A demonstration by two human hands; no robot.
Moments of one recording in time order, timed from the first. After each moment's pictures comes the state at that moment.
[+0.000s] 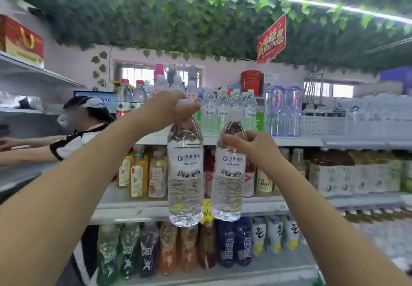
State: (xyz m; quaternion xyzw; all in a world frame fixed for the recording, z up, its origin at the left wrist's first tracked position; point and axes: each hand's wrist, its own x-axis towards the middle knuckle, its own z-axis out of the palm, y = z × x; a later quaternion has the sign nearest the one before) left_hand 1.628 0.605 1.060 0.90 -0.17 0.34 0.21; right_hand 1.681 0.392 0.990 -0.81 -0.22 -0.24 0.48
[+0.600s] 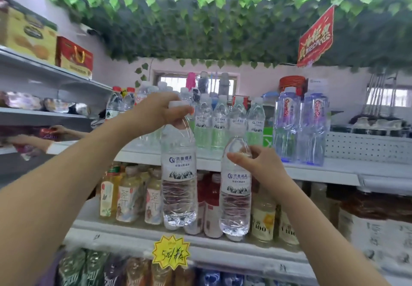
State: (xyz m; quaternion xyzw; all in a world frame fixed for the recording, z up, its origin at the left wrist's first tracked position) left_hand 1.774 0.498 1.095 0.89 -0.08 0.37 0.27; right_hand 1.882 0.280 1.012 -0.79 -0.33 -0.20 0.48
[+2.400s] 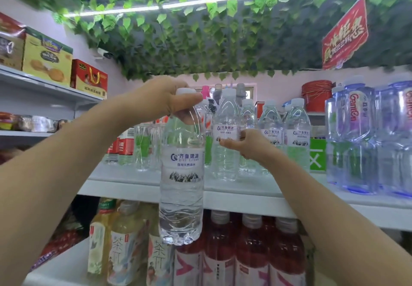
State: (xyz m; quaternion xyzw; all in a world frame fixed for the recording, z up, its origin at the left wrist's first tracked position) left_hand 1.862 0.551 1.135 0.90 -0.08 0.37 0.20; right_hand 2.073 0.416 1.079 -0.81 -0.37 -0.11 0.44
